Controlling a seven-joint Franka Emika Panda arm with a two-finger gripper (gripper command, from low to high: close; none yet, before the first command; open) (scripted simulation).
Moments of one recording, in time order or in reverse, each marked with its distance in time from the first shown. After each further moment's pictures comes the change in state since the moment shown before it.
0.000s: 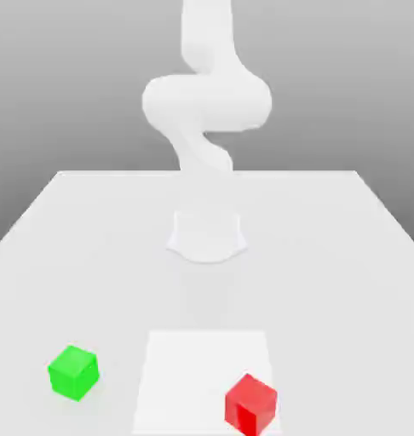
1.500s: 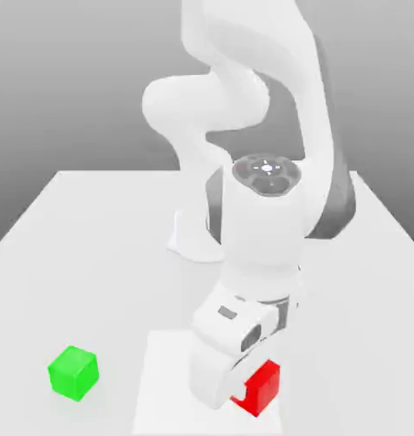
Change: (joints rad) arm 0.164 0.896 -0.161 -0.171 0.046 0.337 -0.669
